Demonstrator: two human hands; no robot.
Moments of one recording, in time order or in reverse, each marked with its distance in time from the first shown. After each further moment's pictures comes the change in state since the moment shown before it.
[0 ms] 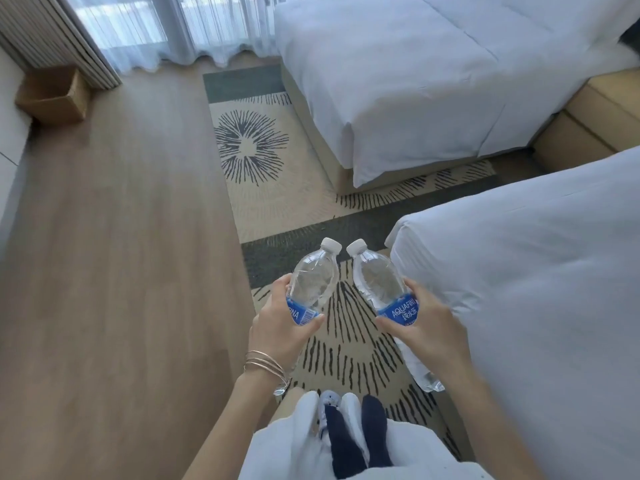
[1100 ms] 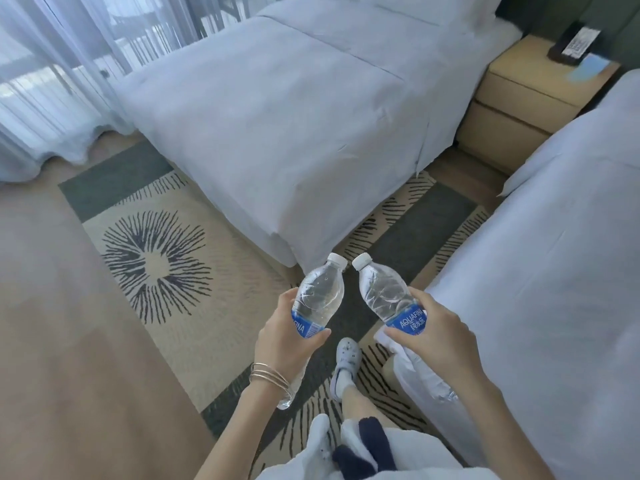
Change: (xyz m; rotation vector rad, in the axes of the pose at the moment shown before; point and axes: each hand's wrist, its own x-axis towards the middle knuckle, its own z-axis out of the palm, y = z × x) left_hand 0.560 0.162 0.108 0.088 -0.392 0.244; right_hand 0.493 0.007 -0.089 0.110 0.164 0.384
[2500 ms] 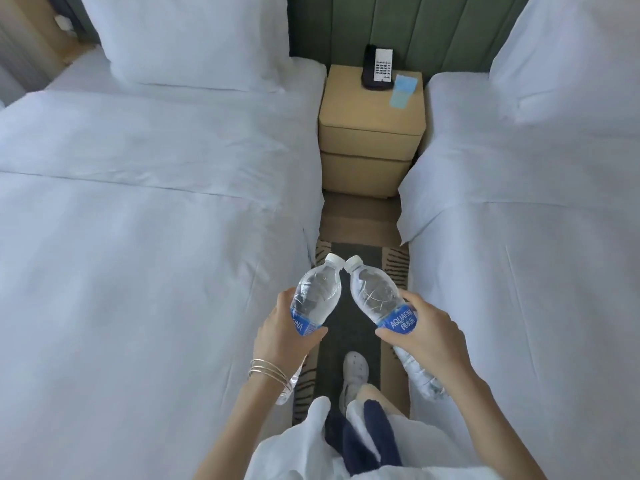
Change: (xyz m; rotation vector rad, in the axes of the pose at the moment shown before) left_hand 0.659 0.328 0.165 0.180 -0.505 0.392; right_hand 0.556 0.047 -0.235 0.150 0.285 0.553
